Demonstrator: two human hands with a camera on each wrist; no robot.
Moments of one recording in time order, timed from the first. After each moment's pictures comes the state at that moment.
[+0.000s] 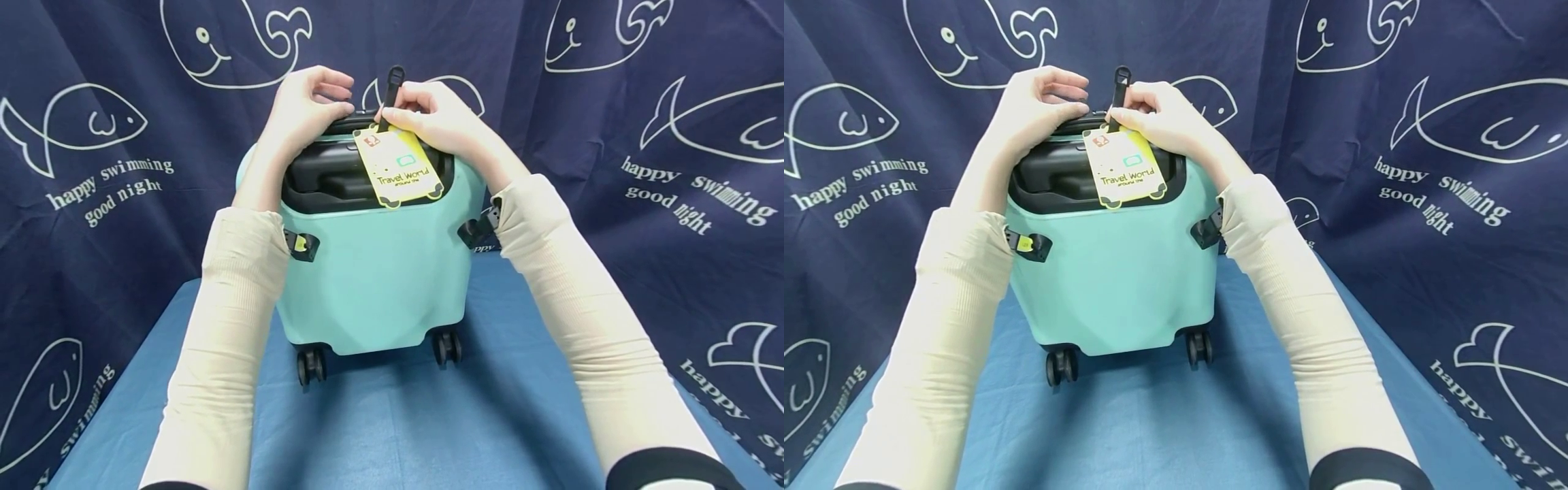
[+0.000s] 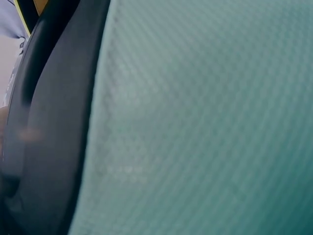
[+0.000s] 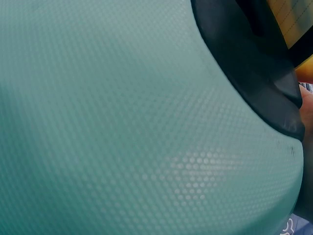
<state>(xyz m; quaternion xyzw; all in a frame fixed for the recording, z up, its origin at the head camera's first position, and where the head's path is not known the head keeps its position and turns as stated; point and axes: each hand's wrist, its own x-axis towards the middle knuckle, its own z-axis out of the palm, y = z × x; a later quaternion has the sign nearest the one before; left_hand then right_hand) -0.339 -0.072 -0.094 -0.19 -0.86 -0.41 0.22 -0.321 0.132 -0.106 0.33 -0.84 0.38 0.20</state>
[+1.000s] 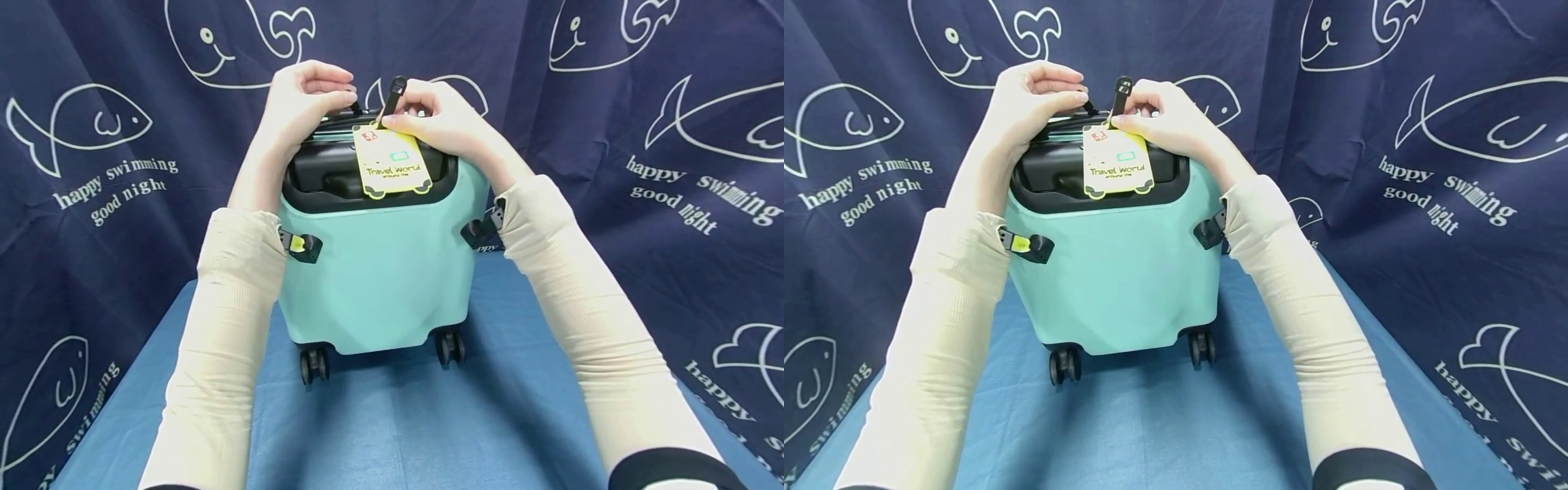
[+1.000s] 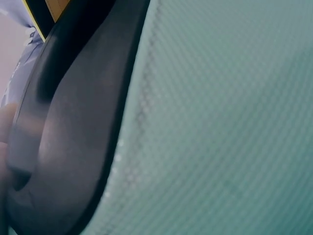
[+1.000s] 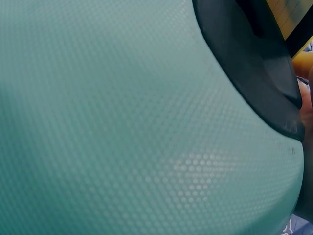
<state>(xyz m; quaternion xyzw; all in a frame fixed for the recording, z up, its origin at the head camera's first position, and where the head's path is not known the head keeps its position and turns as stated) -0.335 -0.075 -0.093 -0.22 -0.75 -0.60 0.18 -0.323 0.134 -0.107 0.36 -0.83 0.37 0.22</state>
